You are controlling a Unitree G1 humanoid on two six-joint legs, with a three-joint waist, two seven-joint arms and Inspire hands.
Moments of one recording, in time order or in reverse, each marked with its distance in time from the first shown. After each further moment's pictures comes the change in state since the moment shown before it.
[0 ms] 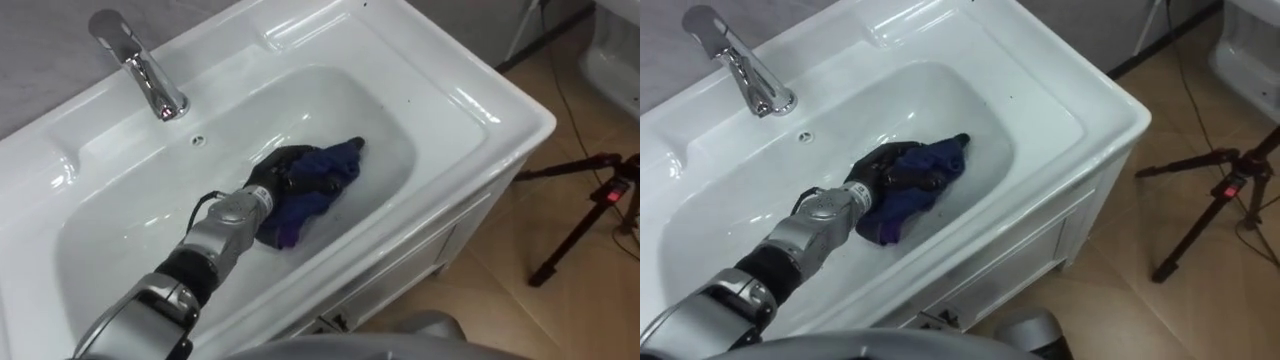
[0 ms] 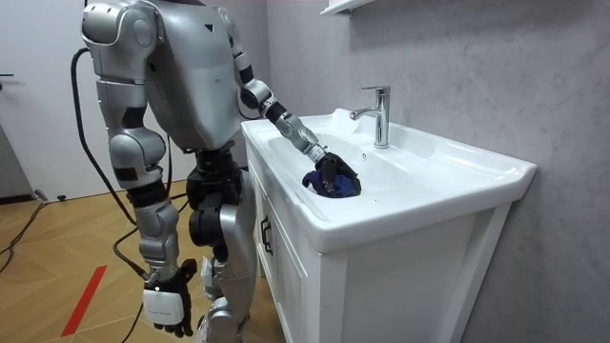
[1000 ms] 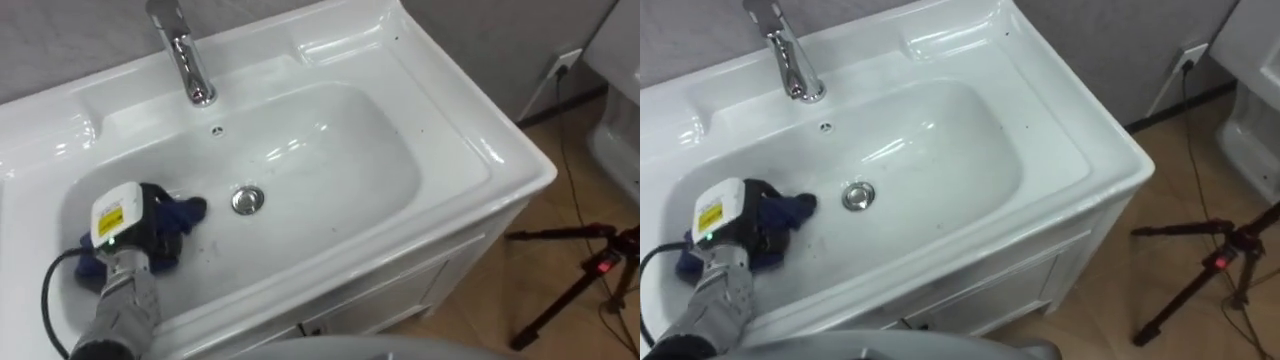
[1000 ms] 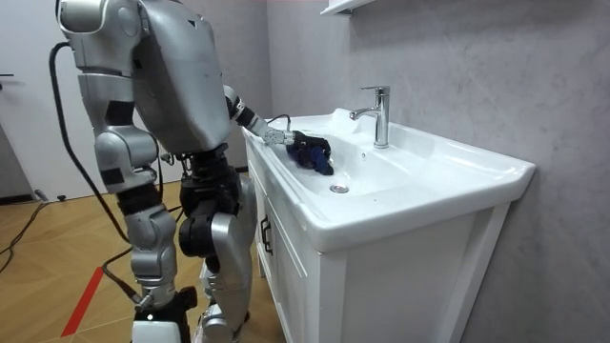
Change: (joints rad) left arm 0.398 0.165 0.427 0.015 1.285 0.000 0.586; right arm 0.022 0.001 -0.211 -0.012 -0.136 0.019 -0.080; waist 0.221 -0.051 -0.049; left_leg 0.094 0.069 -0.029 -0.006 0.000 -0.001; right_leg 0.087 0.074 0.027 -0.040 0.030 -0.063
